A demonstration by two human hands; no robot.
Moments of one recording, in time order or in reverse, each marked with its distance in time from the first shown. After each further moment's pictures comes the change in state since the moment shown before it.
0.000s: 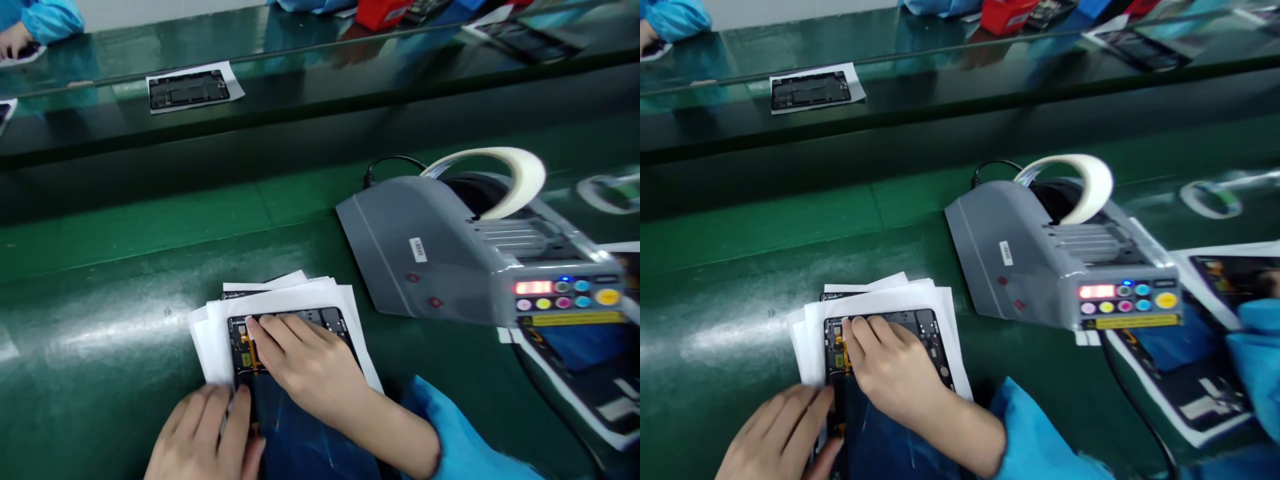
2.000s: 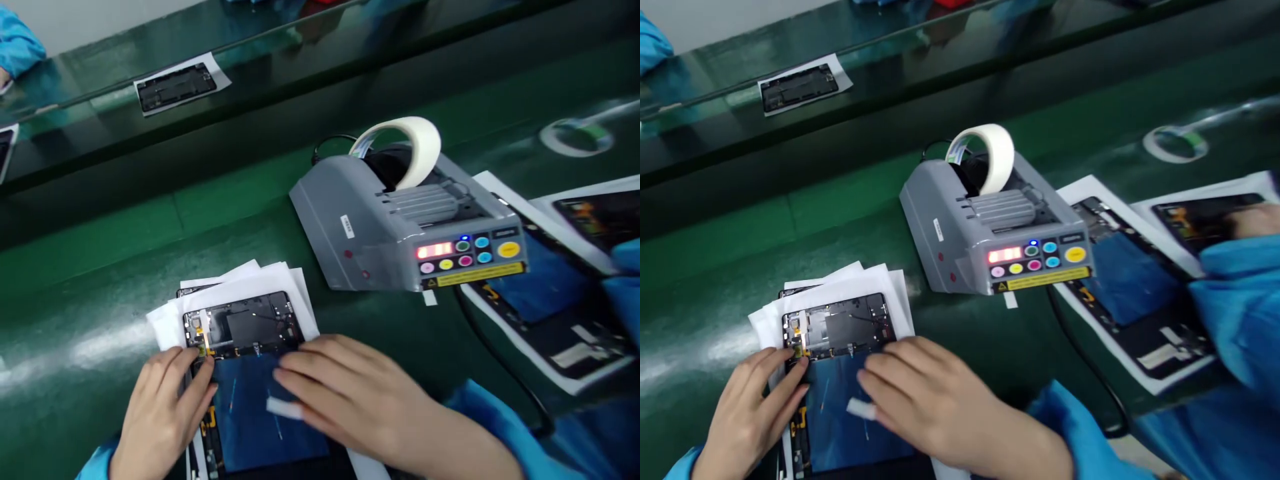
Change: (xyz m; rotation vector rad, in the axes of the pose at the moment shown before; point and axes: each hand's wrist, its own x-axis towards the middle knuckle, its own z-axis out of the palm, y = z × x) left_hand 0.020 -0.011 0.006 0.017 -0.024 0.097; right_hand -0.076 0.041 -0.058 0.369 0.034 -0.019
